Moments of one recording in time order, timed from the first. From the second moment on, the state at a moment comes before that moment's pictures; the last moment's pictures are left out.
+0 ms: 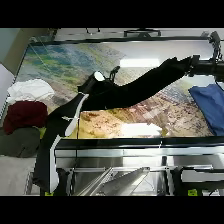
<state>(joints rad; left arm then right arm) -0.48 -2.24 2.04 0.74 -1.11 -1.42 -0.35 -1.52 1.49 -0.28 1.47 1.03</state>
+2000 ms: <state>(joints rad) 0.05 -1.54 1.76 -0.11 -1.67 -1.08 0.20 -1.74 1.51 -0.74 1.00 1.29</state>
